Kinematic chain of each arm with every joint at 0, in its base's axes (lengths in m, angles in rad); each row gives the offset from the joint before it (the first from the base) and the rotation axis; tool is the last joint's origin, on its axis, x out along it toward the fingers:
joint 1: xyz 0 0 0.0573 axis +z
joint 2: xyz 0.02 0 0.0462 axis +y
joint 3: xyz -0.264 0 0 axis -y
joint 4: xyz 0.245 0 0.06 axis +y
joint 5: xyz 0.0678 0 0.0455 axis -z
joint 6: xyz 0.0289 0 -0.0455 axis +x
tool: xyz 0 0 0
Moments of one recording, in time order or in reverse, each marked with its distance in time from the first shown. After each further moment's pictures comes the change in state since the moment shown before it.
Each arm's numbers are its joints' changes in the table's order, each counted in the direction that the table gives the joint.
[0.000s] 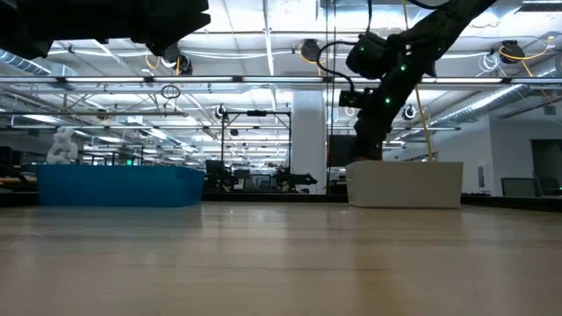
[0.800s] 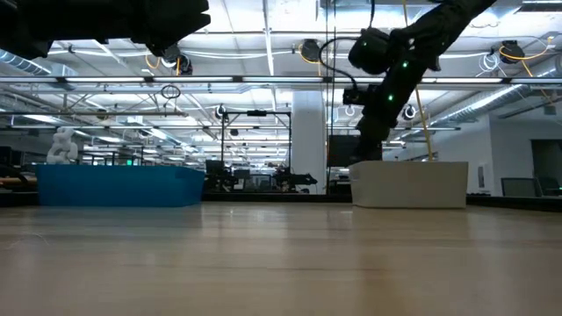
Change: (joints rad) left arm 0.000 0.000 0.000 0.000 -0.009 -0.003; right arm 0.014 -0.020 -0.001 0.065 0.134 0.038
